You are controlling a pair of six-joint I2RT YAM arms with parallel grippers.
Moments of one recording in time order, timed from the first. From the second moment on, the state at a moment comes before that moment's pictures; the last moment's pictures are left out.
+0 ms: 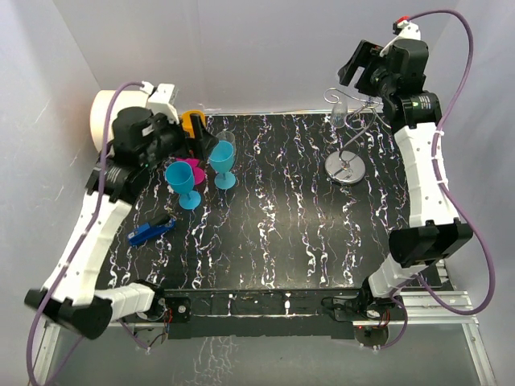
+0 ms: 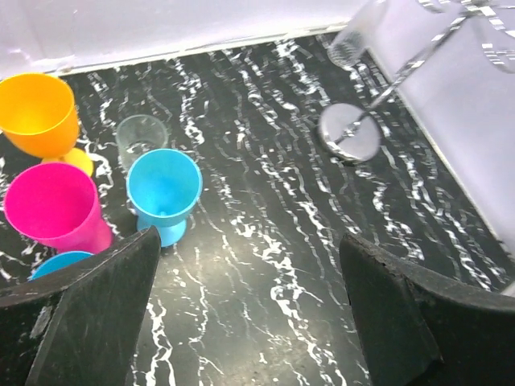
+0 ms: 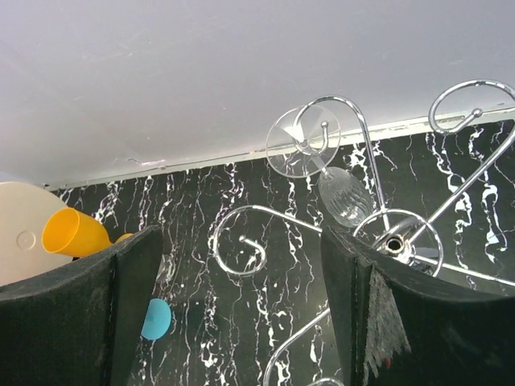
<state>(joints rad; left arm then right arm) -0.35 1.23 1.50 -0.60 0.18 -0.22 0.07 1.63 2.03 -0.64 -0.05 0.36</state>
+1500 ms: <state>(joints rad) -0.35 0.99 1.29 -0.57 0.39 -0.42 -0.05 1.95 2.39 -0.77 -0.15 0.24</state>
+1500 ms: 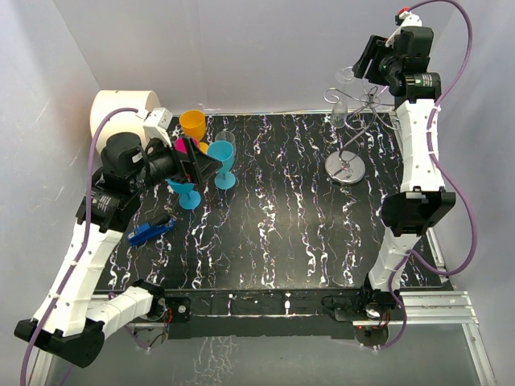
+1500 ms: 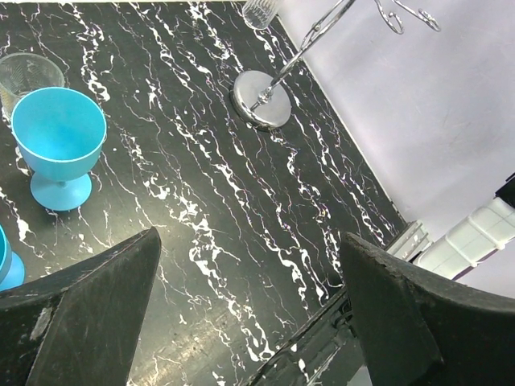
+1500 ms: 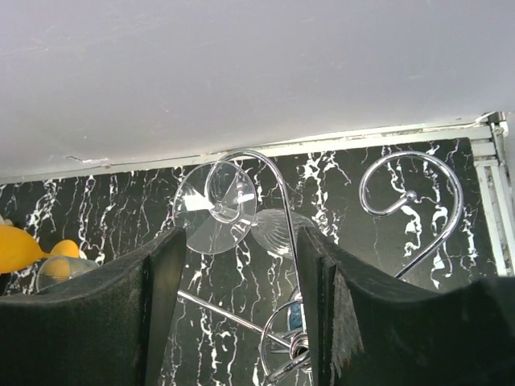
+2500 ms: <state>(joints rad) -0.35 1.16 1.16 -0.10 0.54 -0.94 0.06 1.90 2.39 -0.78 -0.04 0.23</state>
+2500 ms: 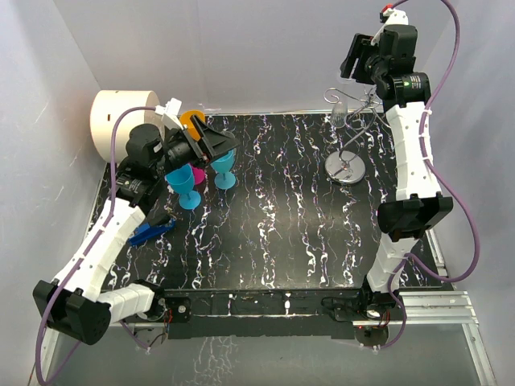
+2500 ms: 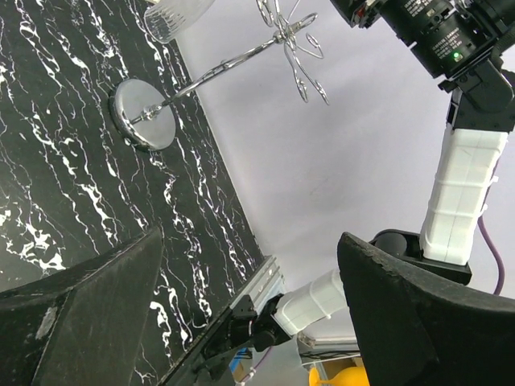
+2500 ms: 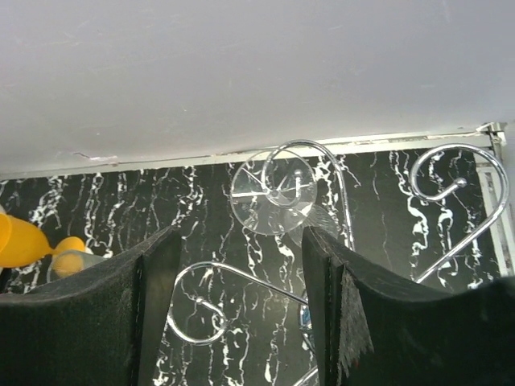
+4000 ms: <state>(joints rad) -0.36 1.06 1.07 -0.17 0.54 -0.91 0.14 1.67 2.05 -0.88 -0.26 0.20</state>
